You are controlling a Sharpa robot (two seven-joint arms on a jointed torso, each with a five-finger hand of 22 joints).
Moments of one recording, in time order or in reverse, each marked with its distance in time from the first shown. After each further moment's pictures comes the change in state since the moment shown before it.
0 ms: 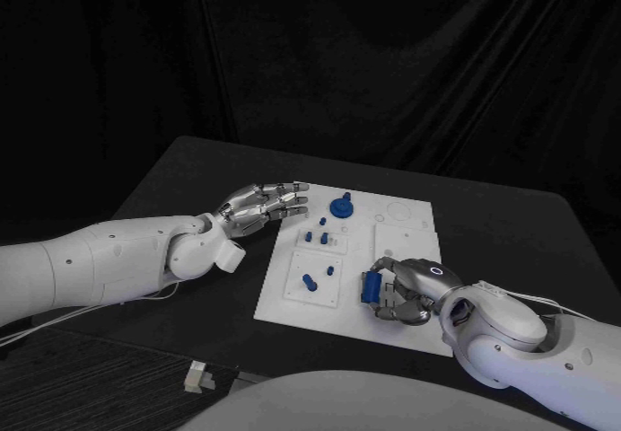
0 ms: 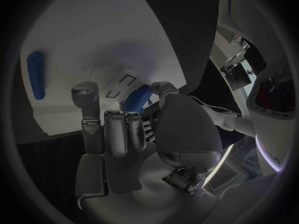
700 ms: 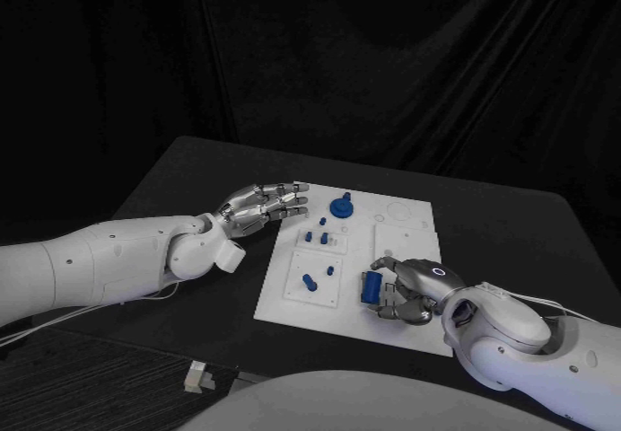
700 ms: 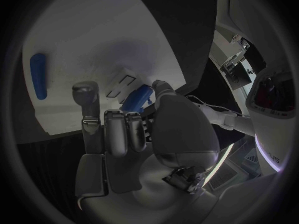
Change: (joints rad) left arm -0.001 0.001 0.000 -0.002 0.000 0.000 -0.004; left_hand 0.000 0.000 0.000 0.000 0.000 0.000 0.000 0.000 0.000 0.001 0.002 0.000 0.000 0.000 0.000 0.000 0.000 0.000 0.000 0.000 0.000 0.000; right arm 0.000 -0.013 0.000 0.014 0.001 -0.011 -0.001; right_hand 0.047 0.046 -0.087 0.007 -0.368 -0.077 -0.006 -0.097 -0.020 0.000 0.000 0.000 0.000 -0.001 -0.001 -0.013 0.000 0.000 0.000 0.000 -0.038 0.000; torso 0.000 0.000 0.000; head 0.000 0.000
